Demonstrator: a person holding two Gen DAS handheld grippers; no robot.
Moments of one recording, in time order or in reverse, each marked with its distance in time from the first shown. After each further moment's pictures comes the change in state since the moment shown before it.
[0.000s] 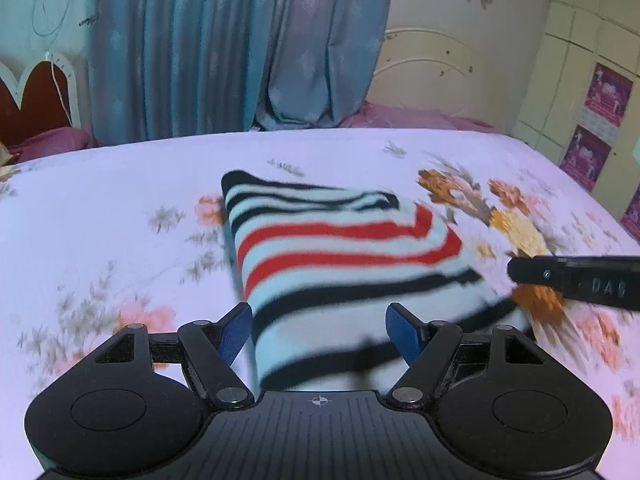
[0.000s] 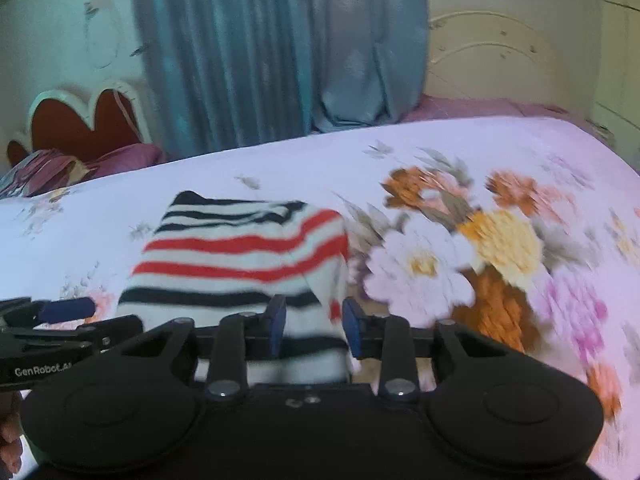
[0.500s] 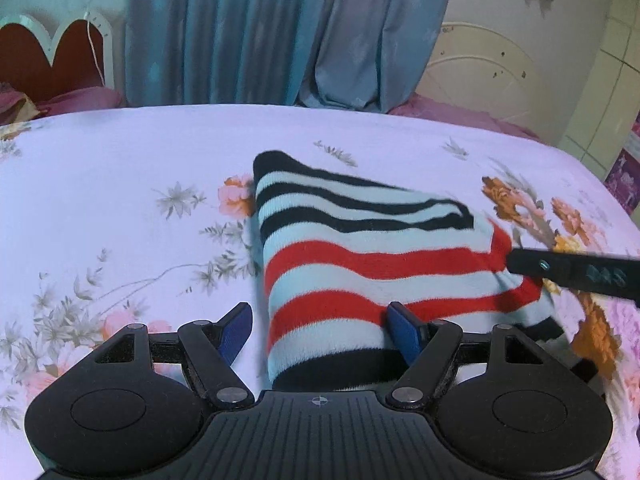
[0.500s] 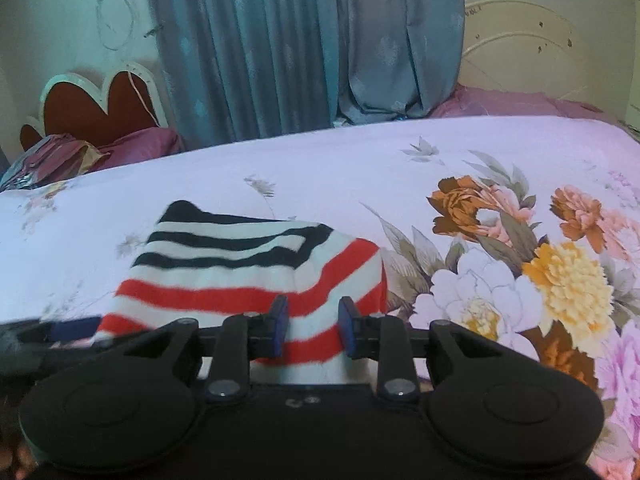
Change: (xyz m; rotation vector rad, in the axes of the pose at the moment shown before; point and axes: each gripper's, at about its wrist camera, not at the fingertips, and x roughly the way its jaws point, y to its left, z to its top) left arm 0.071 0.017 0.007 -0.116 0.047 0.083; right arm 0.085 0.003 0.037 -0.026 0.059 0.056
